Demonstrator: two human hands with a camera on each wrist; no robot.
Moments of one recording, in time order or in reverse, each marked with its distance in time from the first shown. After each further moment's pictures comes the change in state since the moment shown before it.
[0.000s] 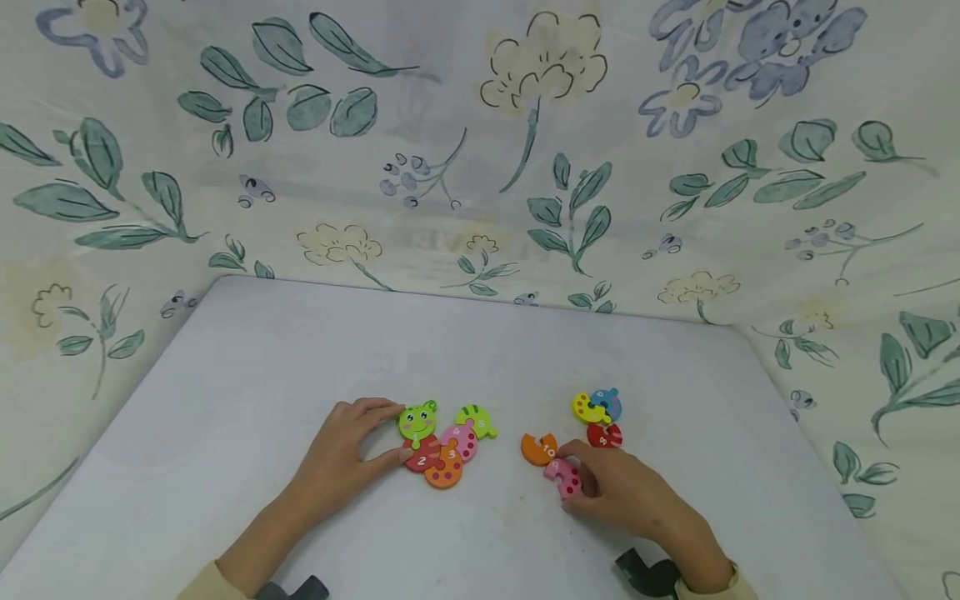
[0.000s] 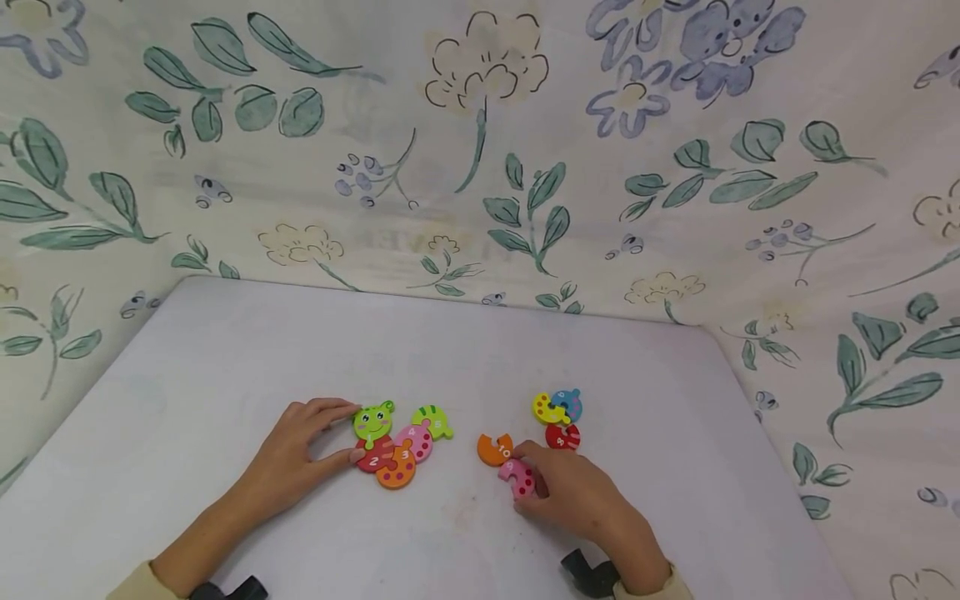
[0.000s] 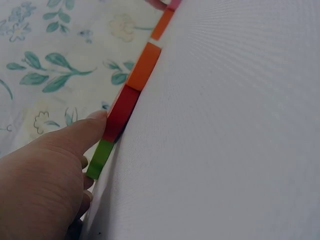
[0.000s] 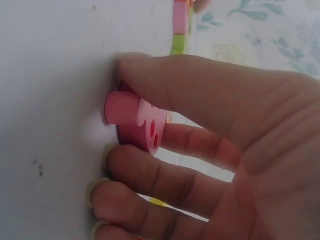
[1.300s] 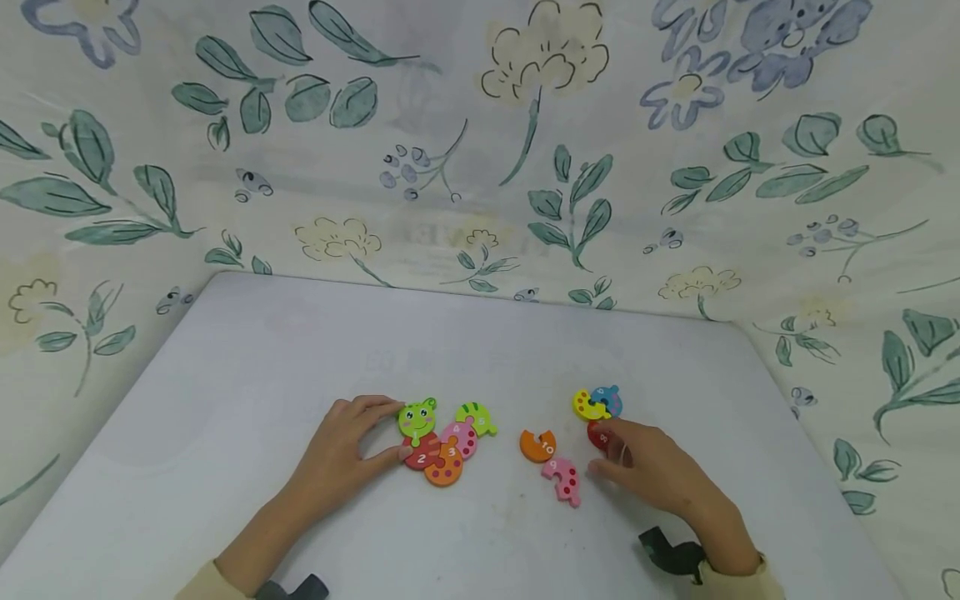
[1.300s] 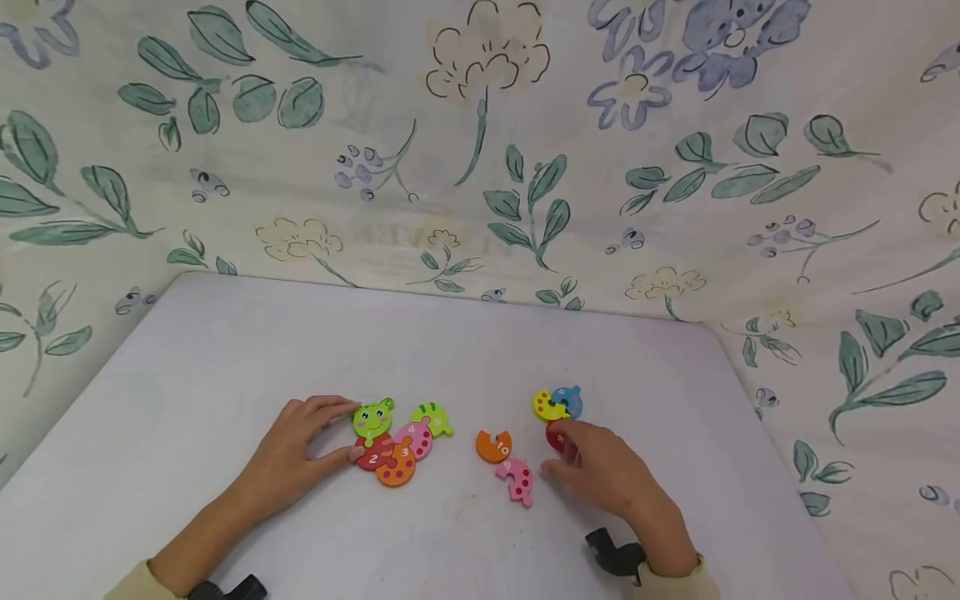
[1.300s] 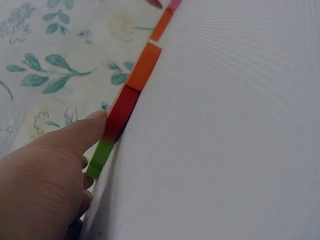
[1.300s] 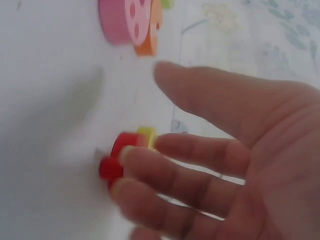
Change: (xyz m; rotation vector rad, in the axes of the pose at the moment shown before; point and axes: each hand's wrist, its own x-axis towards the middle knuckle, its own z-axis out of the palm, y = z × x) left_hand -0.006 0.003 0.004 0.005 -0.004 -0.014; right_hand -0.005 0.033 -0.019 0.011 0.157 0.038
